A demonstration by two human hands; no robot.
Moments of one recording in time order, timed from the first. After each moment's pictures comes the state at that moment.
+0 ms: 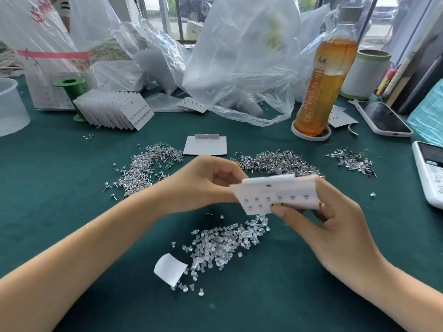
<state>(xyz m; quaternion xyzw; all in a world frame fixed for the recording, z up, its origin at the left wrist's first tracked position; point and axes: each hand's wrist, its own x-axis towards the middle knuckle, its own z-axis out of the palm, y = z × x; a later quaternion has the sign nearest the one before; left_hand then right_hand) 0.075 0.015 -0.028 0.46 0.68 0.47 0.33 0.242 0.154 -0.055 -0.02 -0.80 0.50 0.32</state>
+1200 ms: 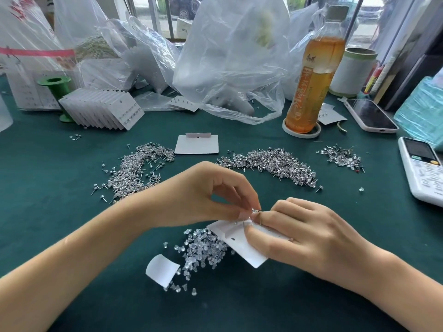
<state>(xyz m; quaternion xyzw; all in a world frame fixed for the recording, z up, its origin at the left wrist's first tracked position) 0.091 0.012 -0.017 0.57 0.66 0.39 0.30 0.243 0.164 -0.053 0.26 -0.90 -0.06 0.34</state>
